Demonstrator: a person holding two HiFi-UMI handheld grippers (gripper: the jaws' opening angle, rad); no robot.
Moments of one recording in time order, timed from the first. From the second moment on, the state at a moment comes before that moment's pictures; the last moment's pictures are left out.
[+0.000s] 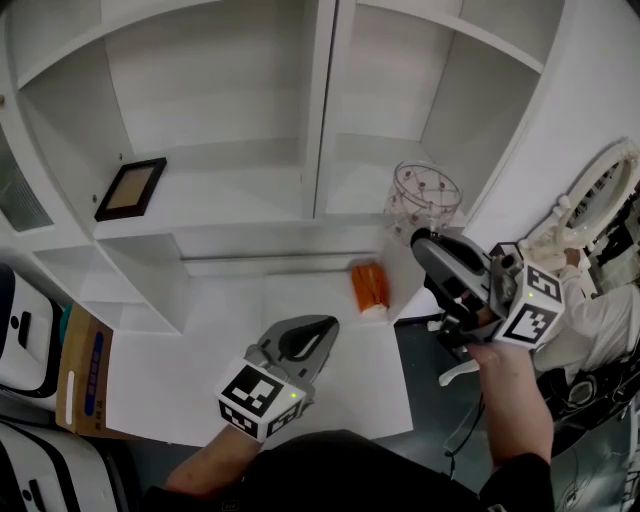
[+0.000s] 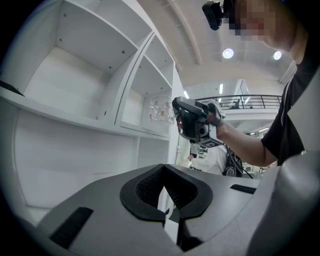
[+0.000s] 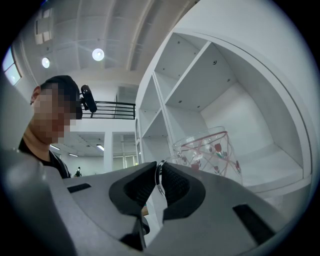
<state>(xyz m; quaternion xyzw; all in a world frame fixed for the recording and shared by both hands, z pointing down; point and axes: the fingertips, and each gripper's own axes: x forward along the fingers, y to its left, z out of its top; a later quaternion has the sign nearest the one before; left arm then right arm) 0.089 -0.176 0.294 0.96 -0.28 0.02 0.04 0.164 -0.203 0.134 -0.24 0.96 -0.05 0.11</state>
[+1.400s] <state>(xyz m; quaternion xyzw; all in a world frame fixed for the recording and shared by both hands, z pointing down) 0.091 -0.209 0.308 0.95 -0.29 0.04 0.05 0.224 -0.309 0.146 -0.33 0.92 -0.13 0.15</state>
